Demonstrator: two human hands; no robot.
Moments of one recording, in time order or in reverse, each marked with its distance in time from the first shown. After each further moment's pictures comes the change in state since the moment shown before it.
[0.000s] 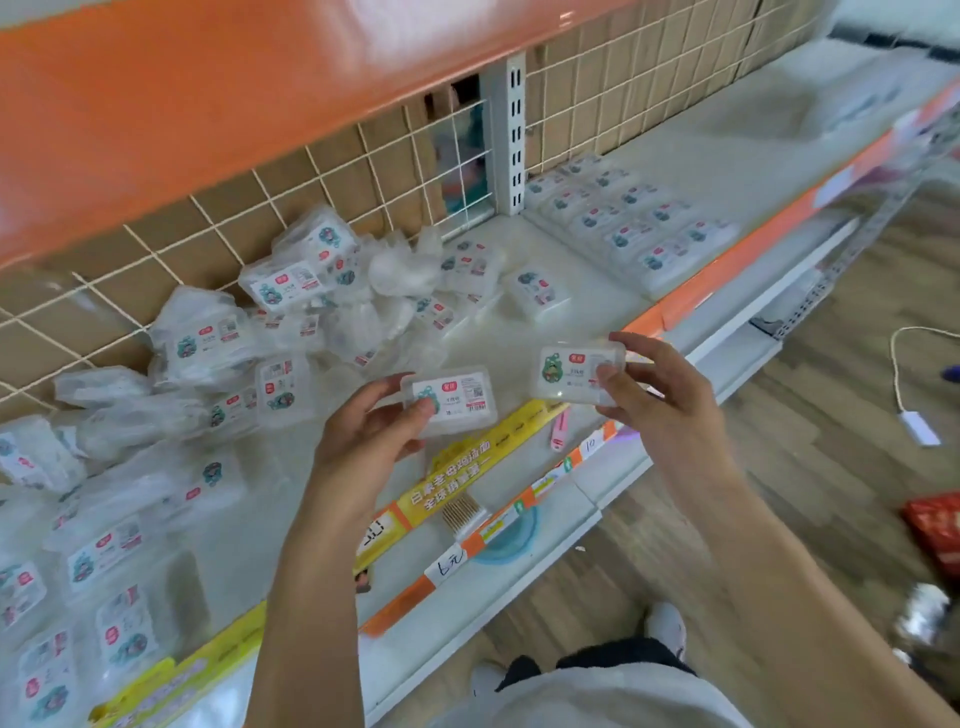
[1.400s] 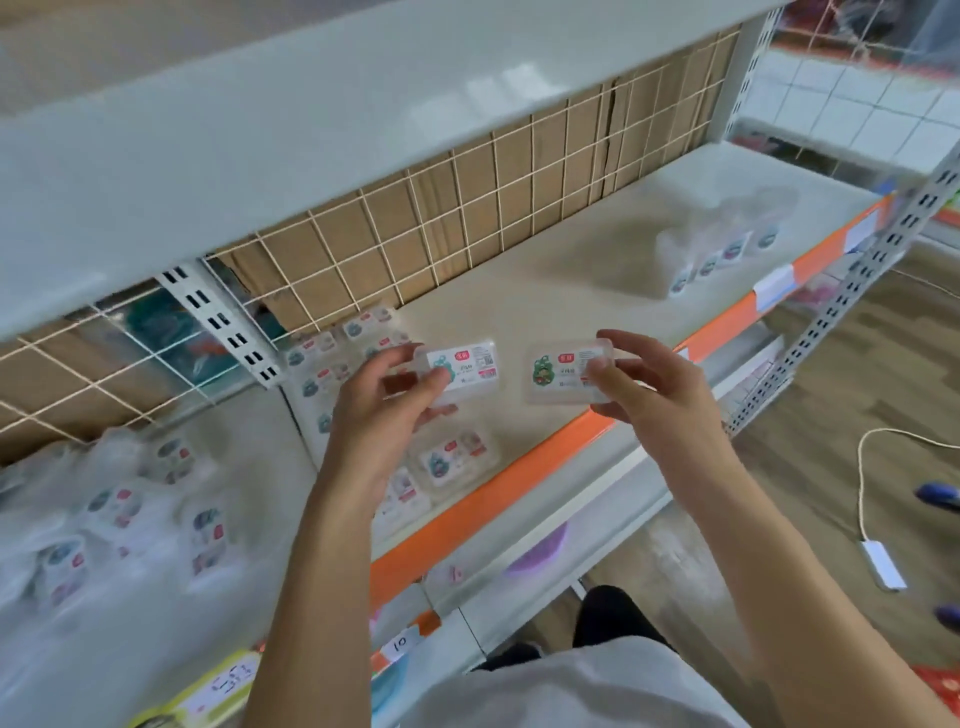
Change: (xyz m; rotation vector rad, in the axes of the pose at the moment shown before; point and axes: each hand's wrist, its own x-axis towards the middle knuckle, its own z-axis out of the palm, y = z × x) left_hand 0.222 0.102 0.411 0.014 0.033 0.110; right_hand 0.367 -0.077 -0.272 -0.040 -0.088 0.026
